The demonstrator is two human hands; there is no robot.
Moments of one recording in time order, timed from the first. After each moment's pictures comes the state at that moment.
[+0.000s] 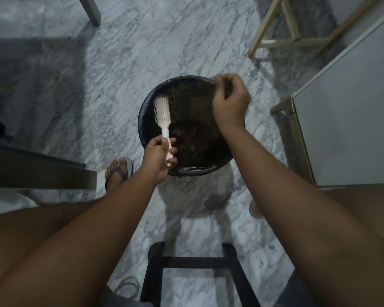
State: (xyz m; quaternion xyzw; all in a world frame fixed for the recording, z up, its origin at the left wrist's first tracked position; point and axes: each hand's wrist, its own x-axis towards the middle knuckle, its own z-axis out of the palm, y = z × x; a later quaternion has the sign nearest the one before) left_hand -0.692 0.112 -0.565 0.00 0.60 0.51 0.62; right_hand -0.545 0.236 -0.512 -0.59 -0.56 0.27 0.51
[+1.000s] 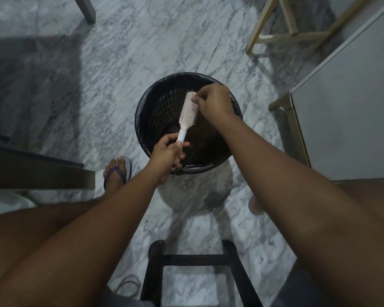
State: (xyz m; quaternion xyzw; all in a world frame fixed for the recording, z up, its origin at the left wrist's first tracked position) left_hand -0.675 0.105 -0.560 0.17 0.62 0.43 0.64; right_hand -0.551 0.254 -0.527 -0.61 -0.70 0.30 0.20
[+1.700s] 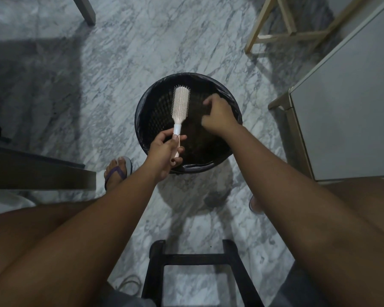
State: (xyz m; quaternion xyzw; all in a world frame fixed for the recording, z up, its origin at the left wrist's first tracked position) left_hand -0.678 0.113 -0.555 0.09 0.59 0.47 0.65; right_hand -0.531 0.229 -0.529 -0.64 -0.68 0.35 0.09
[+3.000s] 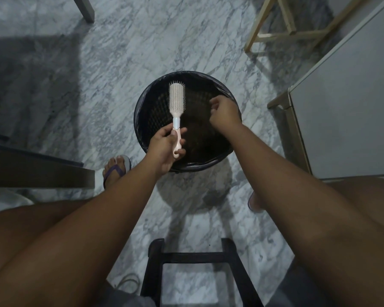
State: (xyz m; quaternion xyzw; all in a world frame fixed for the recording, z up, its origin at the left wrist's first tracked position) left_hand -0.674 0.124 -0.548 0.04 0.56 0.50 0.66; right_hand -0.524 0.230 -0.532 -0.68 -0.58 0.41 0.18
